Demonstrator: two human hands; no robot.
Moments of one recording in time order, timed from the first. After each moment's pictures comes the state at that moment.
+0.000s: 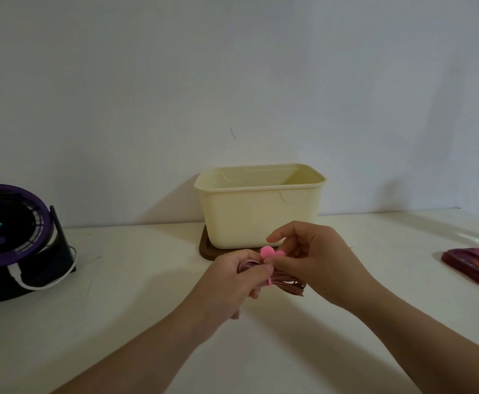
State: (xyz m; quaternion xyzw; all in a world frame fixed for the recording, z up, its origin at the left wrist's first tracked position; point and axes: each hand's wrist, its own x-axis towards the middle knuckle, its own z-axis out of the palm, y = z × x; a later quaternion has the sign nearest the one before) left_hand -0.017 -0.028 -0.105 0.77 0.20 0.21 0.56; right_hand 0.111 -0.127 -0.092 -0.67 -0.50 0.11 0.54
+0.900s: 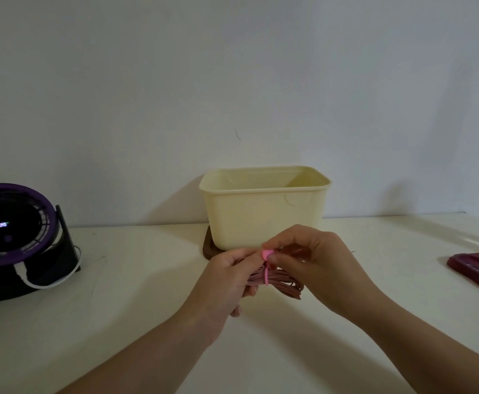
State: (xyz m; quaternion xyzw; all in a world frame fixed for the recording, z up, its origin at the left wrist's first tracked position) left_hand -0.015 -0.028 -0.105 0.67 0.26 0.27 0.65; right_hand 0.102 -0.128 -0.091 -0.64 -0.54 0.07 0.54
